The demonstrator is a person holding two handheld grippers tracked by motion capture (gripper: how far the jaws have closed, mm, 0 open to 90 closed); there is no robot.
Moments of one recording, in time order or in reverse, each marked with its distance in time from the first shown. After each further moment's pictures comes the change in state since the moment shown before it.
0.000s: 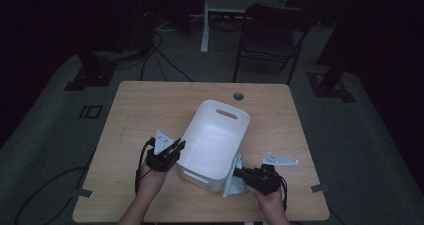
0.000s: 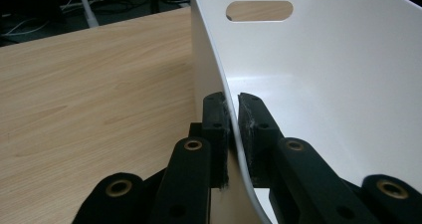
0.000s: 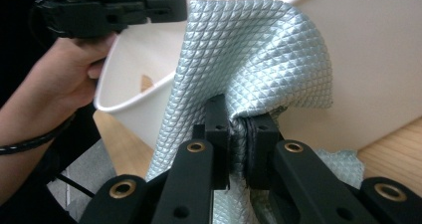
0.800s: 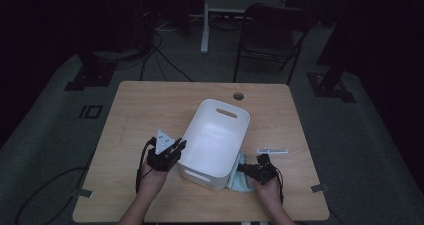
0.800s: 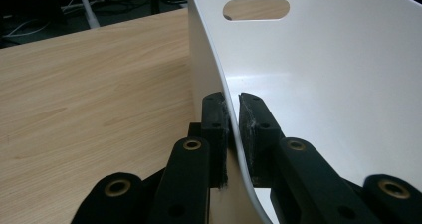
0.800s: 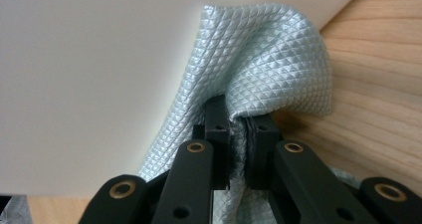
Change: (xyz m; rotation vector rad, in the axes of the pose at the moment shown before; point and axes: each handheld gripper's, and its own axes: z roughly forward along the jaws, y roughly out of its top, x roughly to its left) left arm -0.002 0.001 0.002 -0.002 0.009 0.003; right arm -0.068 -0.015 0.035 0.188 -0.173 0.178
